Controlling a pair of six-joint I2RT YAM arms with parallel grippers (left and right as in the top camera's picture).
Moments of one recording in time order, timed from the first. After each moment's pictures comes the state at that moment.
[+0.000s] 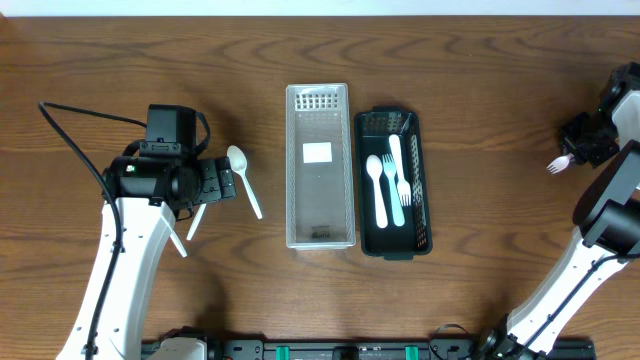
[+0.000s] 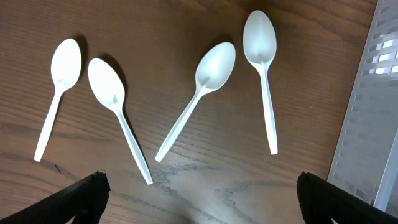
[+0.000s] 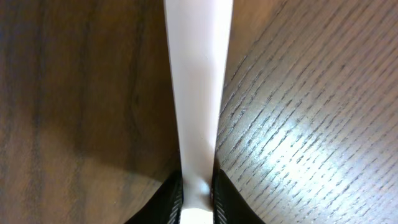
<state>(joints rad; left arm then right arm) -0.07 1.31 1.13 -1.05 -0.11 -0.25 -0.49 2.32 1.83 -1.00 0.07 0.54</state>
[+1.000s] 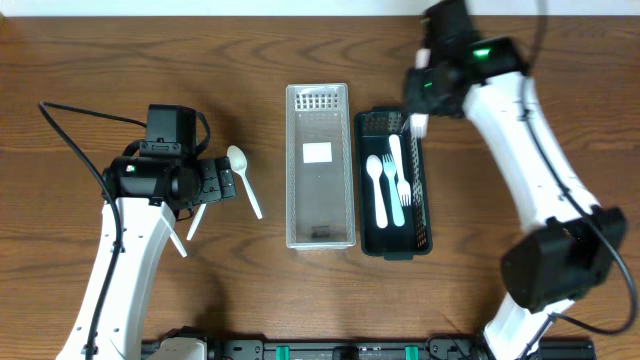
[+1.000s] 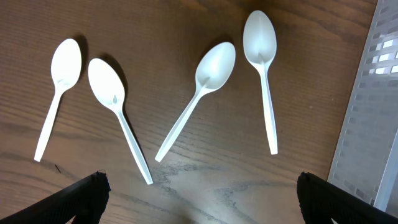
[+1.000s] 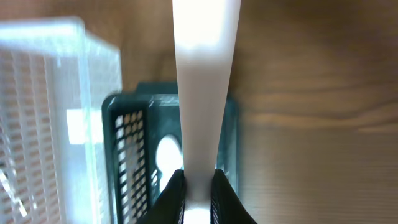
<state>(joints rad) -0.07 1.31 1.13 -1.05 -0.11 -0.25 0.32 1.92 1.82 -1.12 0.02 0.38</state>
